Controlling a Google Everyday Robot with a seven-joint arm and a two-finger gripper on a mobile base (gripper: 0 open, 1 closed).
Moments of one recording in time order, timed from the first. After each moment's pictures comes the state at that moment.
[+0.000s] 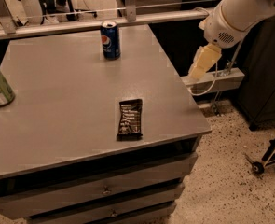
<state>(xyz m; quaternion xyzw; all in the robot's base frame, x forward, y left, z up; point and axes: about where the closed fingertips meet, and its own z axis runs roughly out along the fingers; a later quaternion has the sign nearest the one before) 0.616 -0.186 0.934 -0.57 0.77 -0.02 0.28</state>
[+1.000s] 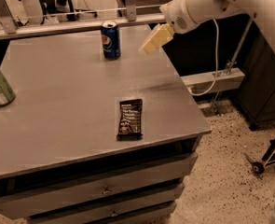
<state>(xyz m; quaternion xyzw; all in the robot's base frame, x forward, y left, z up) 0.709 -0.071 0.956 -0.53 0.72 0.13 0.44</state>
